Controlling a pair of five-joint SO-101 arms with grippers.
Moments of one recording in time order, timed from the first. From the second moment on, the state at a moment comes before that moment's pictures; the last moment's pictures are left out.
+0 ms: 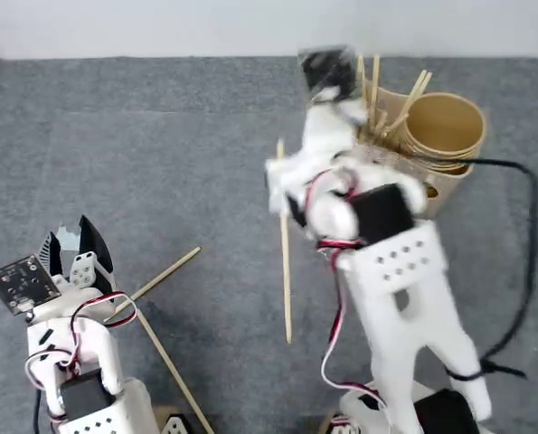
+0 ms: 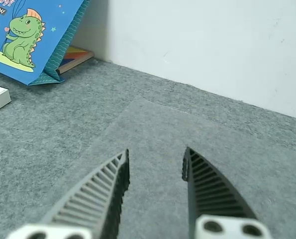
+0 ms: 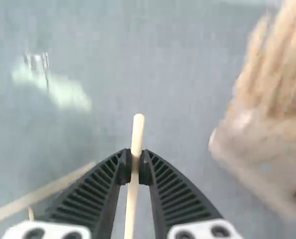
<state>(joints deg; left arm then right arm) -25.0 -103.2 91.6 40.1 14.6 -24.0 -21.6 -6.3 75.9 -10.7</state>
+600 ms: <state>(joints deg) -25.0 -103.2 91.6 40.1 14.6 -5.6 -20.0 -17.0 40.3 -3.6</state>
